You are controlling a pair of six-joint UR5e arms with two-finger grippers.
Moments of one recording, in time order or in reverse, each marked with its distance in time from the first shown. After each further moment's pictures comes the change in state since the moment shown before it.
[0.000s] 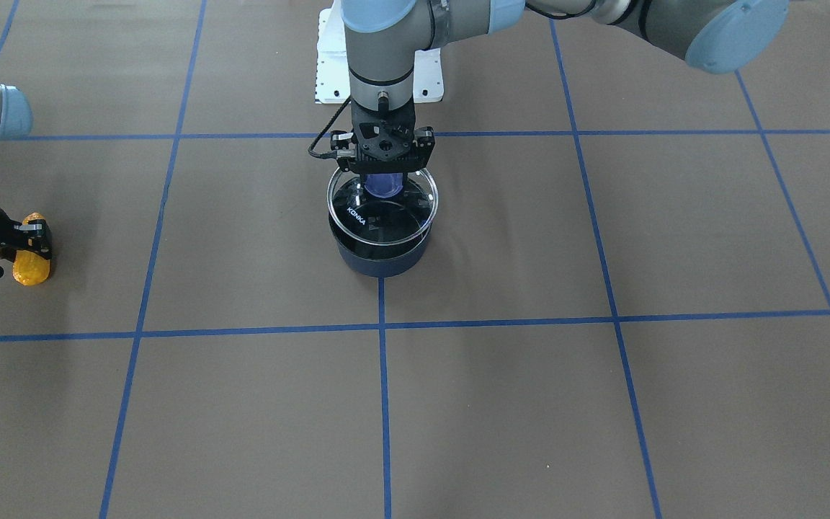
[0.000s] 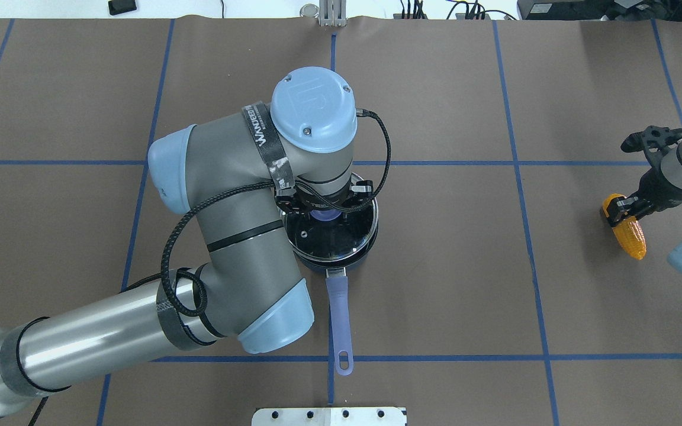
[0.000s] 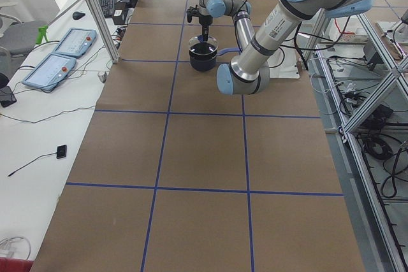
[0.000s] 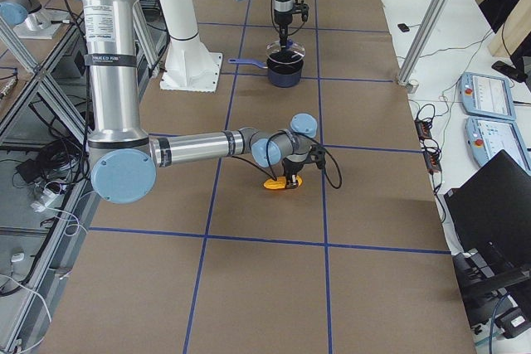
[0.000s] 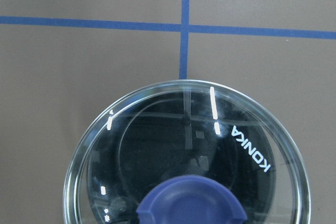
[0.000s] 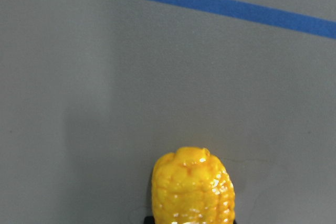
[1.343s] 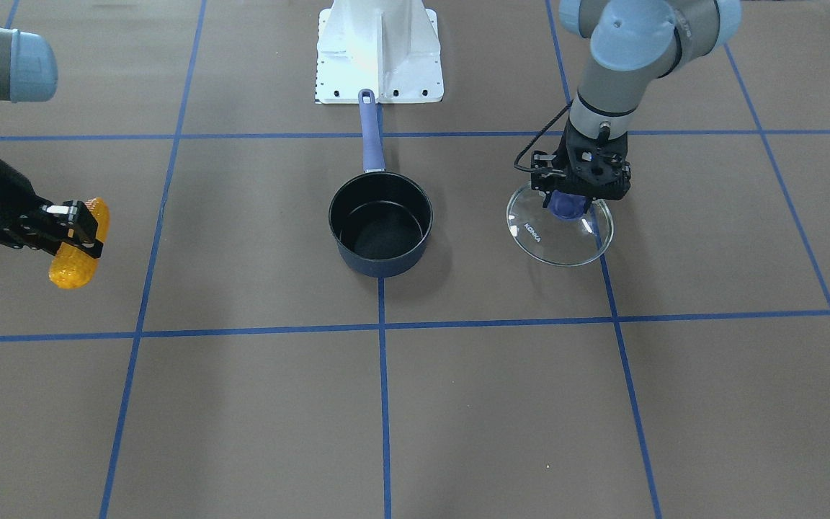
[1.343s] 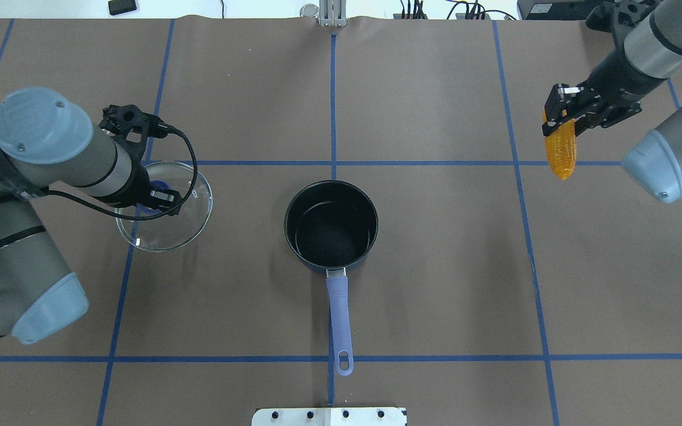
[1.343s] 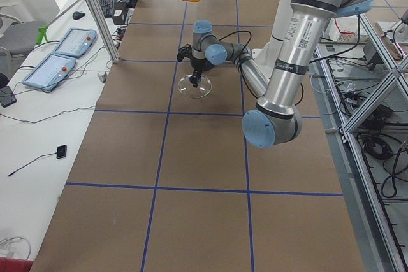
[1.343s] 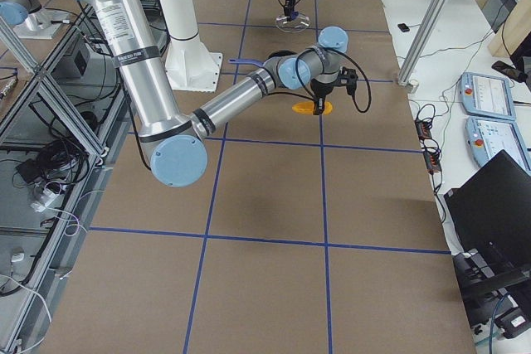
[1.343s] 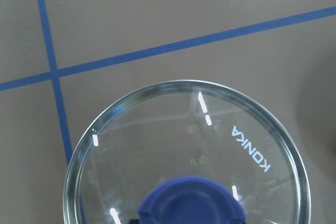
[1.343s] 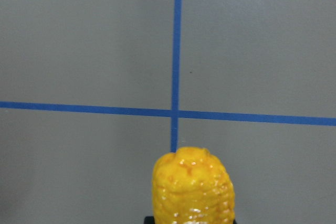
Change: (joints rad) left arm -0.191 0.620 -0.275 -0.281 -0.056 0.440; right arm 0.072 0.338 0.229 -0.364 0.102 0.325
